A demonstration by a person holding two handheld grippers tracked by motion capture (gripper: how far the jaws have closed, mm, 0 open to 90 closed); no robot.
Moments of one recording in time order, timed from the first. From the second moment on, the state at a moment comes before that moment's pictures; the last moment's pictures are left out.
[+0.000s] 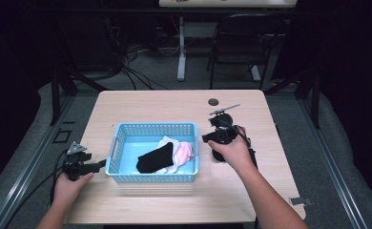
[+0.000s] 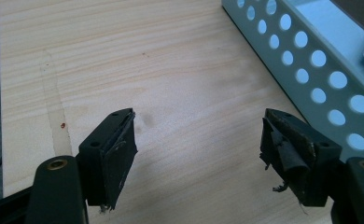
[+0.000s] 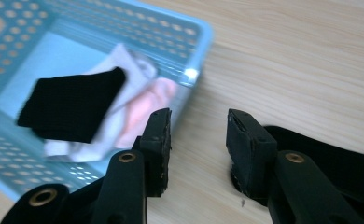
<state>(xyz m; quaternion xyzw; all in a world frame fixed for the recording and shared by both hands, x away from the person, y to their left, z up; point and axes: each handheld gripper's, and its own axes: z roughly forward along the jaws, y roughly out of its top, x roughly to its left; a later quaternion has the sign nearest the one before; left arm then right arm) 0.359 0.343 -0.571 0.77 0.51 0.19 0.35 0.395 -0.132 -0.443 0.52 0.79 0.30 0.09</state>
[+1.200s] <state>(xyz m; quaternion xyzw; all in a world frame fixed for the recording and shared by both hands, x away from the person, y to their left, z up) 0.359 0.344 -0.569 0.77 0.51 0.19 0.35 0.433 -0.003 -0.520 0.50 0.85 0.17 -0.02</state>
